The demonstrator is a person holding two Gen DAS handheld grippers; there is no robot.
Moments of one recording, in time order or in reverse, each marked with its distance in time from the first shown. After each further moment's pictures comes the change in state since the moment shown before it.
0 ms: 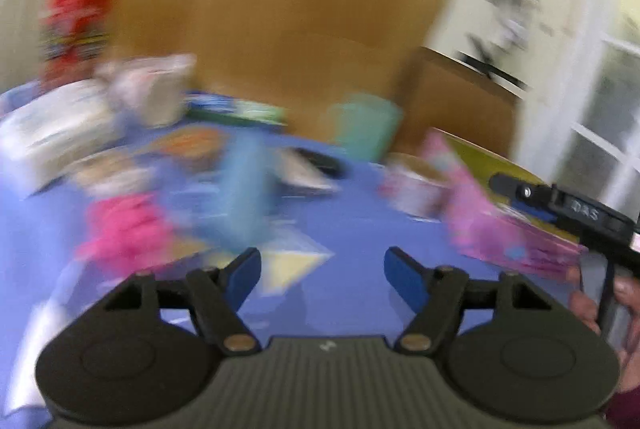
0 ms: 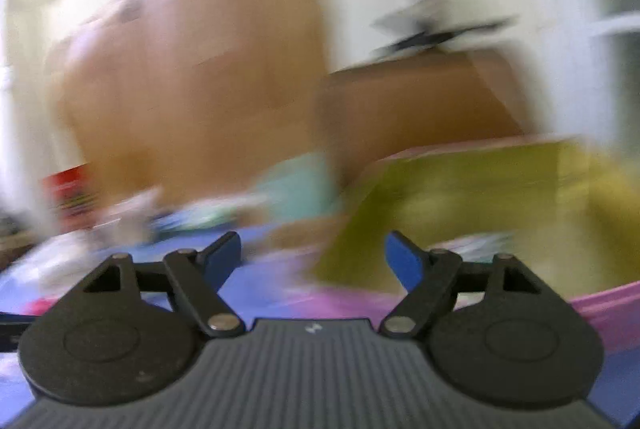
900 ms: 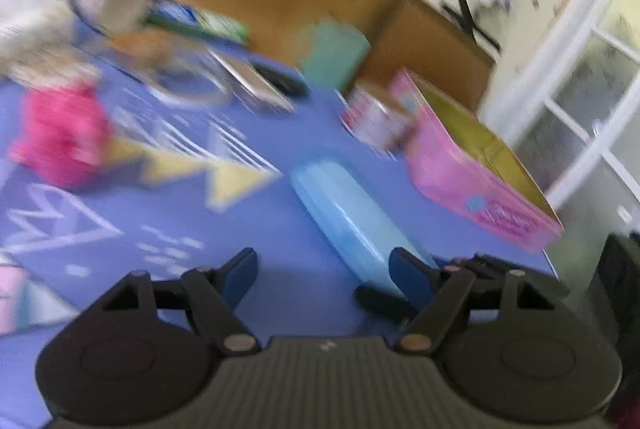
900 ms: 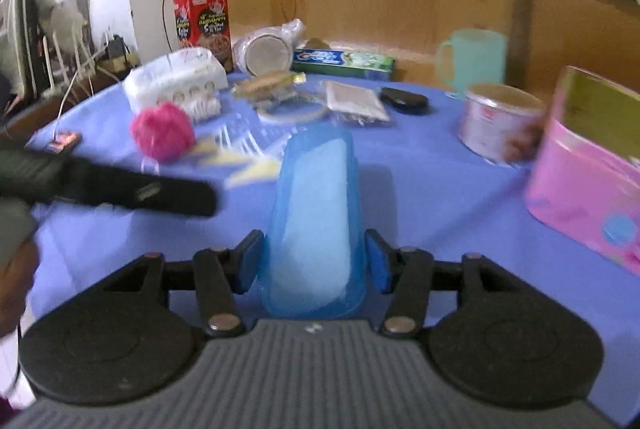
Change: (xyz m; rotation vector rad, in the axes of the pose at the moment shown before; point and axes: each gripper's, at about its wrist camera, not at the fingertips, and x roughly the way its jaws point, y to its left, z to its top) left arm 0.047 -0.022 -0.022 -0.061 0.251 -0.212; right arm -0.018 0.077 -0.083 -0.283 0.306 0.055
